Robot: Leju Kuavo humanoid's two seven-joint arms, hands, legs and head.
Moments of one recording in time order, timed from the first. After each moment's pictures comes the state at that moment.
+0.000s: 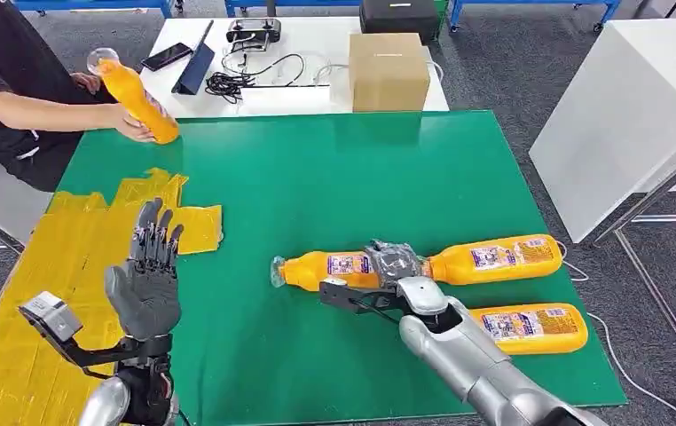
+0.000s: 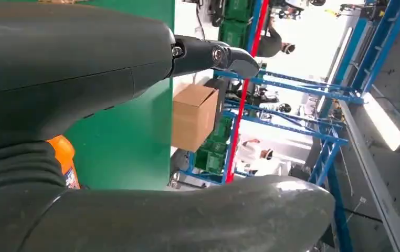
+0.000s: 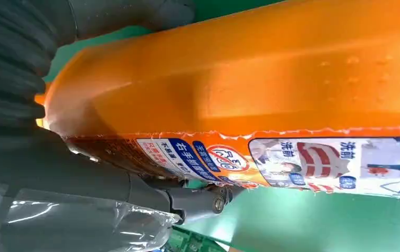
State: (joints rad) left arm 0.05 -0.12 -0.21 -1.75 0.26 0.05 -0.36; right arm -0.50 -0.06 0.71 -0.95 0.87 0.19 0.35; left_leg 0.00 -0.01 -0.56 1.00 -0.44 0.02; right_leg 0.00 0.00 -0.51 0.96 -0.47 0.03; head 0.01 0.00
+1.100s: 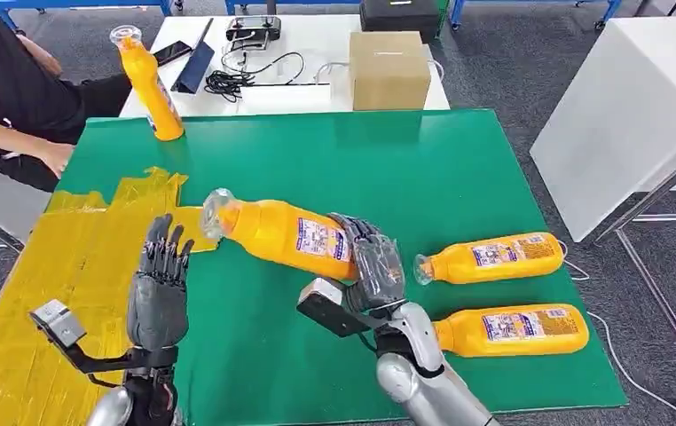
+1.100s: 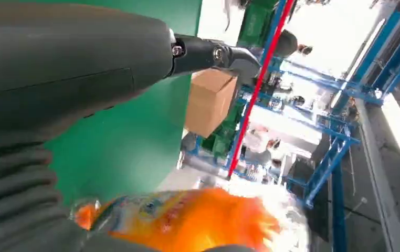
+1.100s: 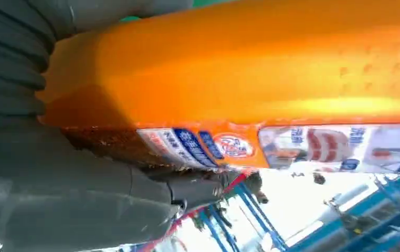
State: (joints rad) left arm 0.08 -0.12 -0.21 -1.70 0.38 -0.02 -0.36; right arm -0.25 0.05 0.62 -1.35 0.68 -0.46 -0.04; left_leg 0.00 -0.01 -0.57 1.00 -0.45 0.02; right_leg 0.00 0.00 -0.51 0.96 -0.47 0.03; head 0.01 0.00
